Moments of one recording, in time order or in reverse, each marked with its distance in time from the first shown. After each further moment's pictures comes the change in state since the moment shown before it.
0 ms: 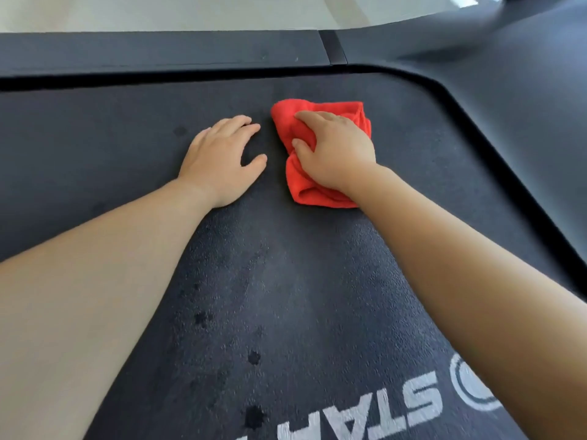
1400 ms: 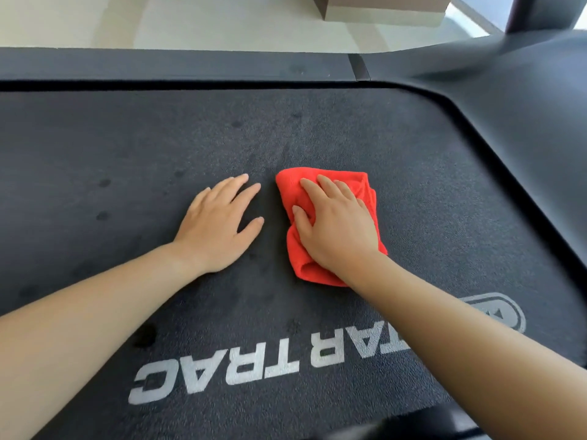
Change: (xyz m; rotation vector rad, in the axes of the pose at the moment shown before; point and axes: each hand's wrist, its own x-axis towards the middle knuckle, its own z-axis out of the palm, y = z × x) left_hand -0.161 0.002 -0.040 0.048 -0.119 -0.055; right_hand -0.143 -0.078 0.015 -0.027 0.034 0.002
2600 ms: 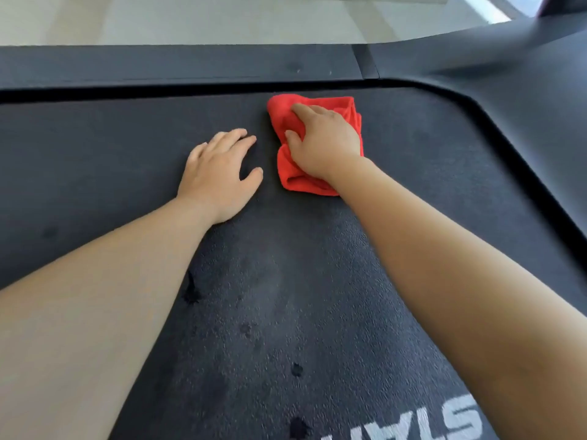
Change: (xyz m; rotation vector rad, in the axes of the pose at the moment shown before) left_hand 0.145 -0.036 0.010 -0.034 0.137 -0.042; right_hand 0.190 0.025 0.009 0.020 -0.036 0.001
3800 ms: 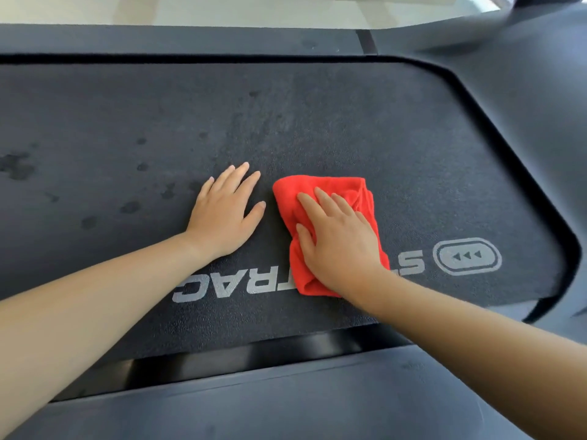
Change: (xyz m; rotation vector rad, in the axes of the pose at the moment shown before) left_hand -0.210 0.039 -0.033 0.053 -0.111 -0.039; right_hand -0.293 -0.051 -0.014 -0.054 -0.075 -0.070
